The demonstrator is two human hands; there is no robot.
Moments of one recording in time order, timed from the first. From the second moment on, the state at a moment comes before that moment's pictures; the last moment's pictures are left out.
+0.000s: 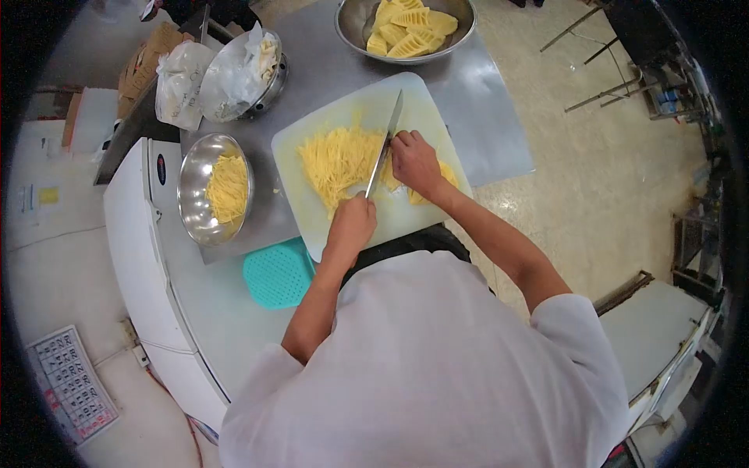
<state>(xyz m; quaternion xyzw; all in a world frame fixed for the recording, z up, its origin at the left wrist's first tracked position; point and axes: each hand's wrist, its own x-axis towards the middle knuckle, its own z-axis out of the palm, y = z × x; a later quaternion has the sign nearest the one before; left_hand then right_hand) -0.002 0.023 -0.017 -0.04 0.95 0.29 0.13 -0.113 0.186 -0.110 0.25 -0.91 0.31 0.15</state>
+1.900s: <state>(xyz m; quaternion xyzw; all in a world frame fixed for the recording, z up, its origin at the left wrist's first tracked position) 0.000 0.024 -0.005 -0.01 0.96 0.25 0.15 -0.105 0.196 -0.109 0.22 -0.90 0.33 0.14</state>
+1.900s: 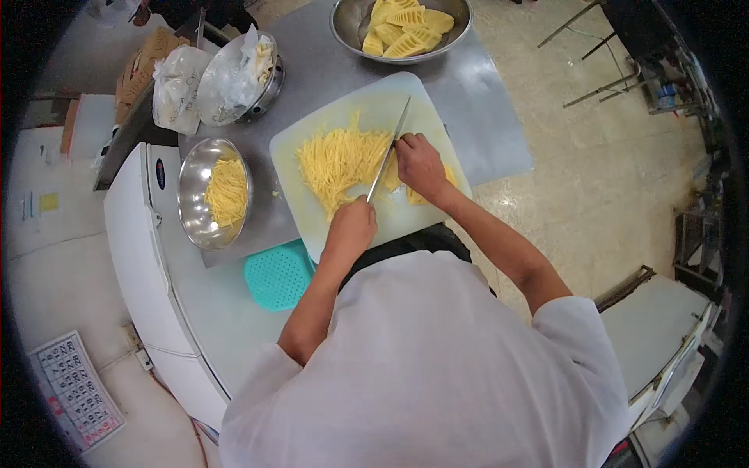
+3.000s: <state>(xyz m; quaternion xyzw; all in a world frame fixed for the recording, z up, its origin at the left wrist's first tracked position) -0.005 0.027 -0.013 -0.03 0.94 0.28 0.18 -0.100 0.197 -0.111 0.21 -0.90 0.35 0.16</state>
